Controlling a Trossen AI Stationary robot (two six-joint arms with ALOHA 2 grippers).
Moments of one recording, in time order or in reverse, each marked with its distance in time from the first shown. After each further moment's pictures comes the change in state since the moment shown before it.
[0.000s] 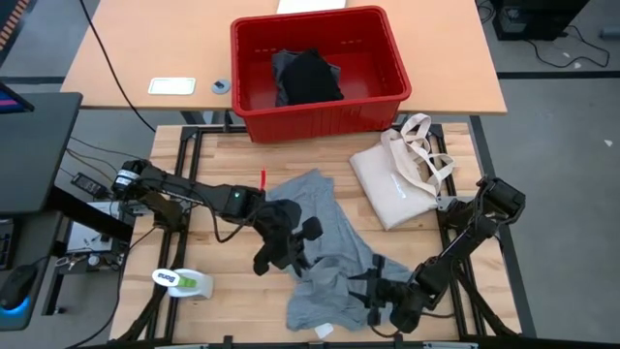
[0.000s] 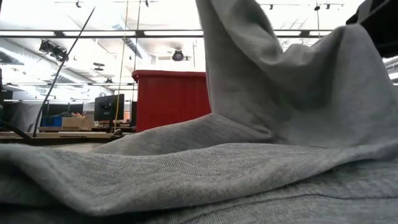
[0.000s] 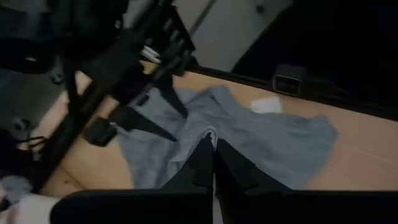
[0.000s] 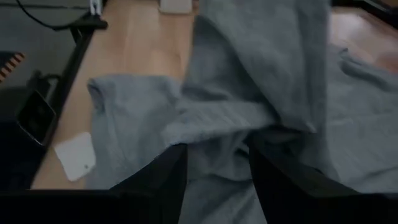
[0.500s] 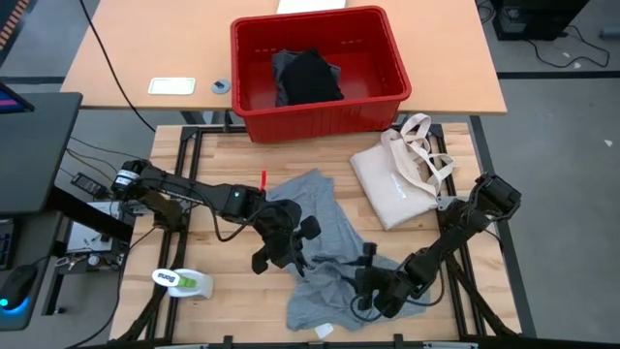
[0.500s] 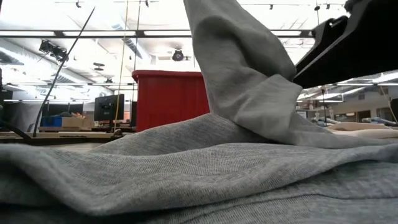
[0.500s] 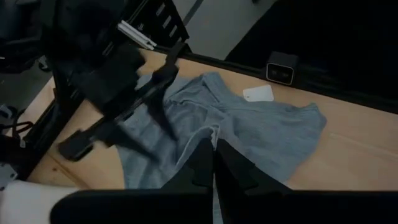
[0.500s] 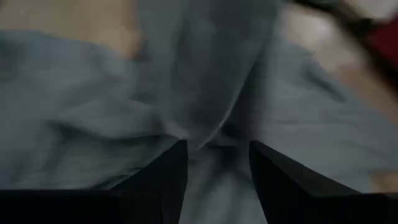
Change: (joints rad) left arm -0.002 -0.001 0.000 -0.051 -0.012 -0.005; right arm -0.116 -0.001 -0.001 -0.052 -0.068 -0.206
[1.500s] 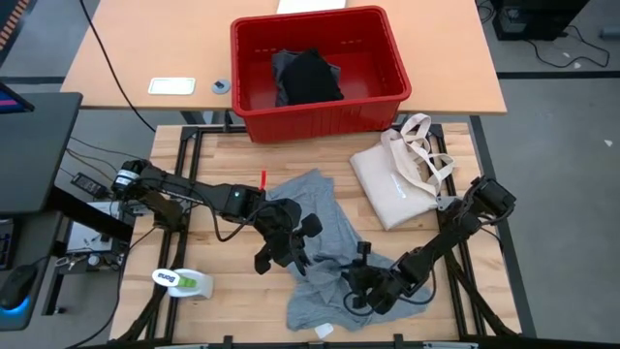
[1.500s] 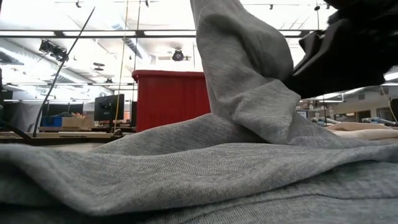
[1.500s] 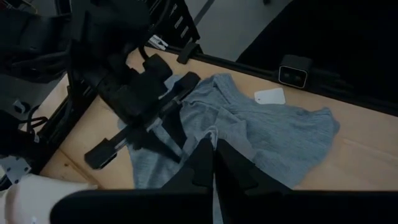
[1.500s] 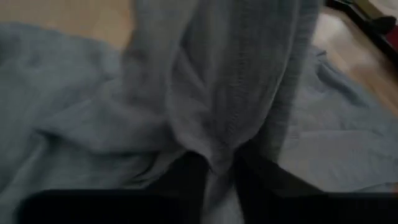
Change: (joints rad) left arm 0.000 0.000 0.000 0.032 -0.026 -0.026; right arm -0.040 0.051 0.000 0.068 -0.022 -0.043
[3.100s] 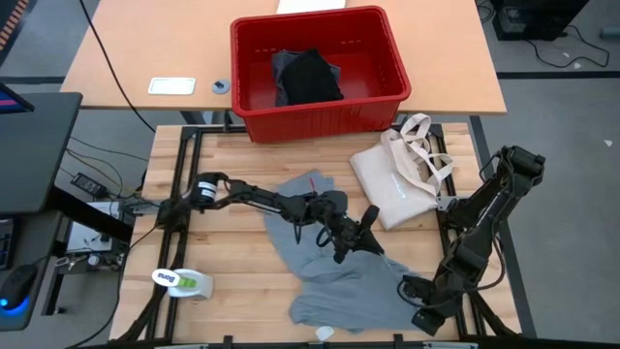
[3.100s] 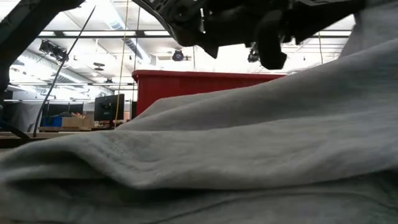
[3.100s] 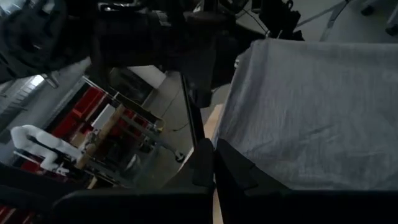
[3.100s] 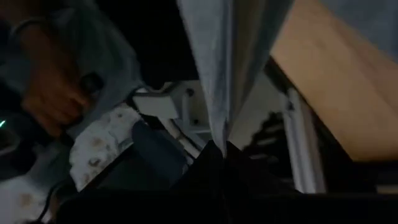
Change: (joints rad) left arm 0.173 0.618 0.176 1.055 0.186 0.164; right arm 0.246 -0.456 0.000 -0.424 -1.098 1.489
